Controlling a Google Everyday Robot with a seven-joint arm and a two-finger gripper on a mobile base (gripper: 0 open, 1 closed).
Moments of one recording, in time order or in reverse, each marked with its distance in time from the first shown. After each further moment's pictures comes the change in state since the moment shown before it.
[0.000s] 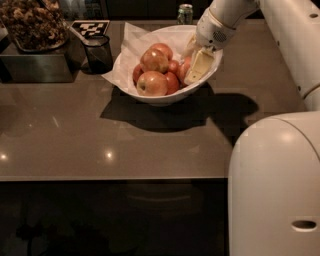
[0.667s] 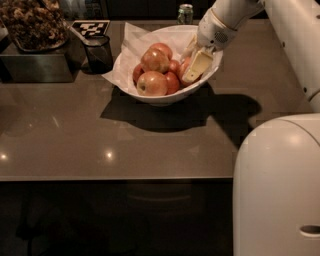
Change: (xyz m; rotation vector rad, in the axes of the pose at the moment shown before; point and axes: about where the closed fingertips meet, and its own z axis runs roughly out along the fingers) arm 0.001 0.002 -0.003 0.008 -0.034 0.023
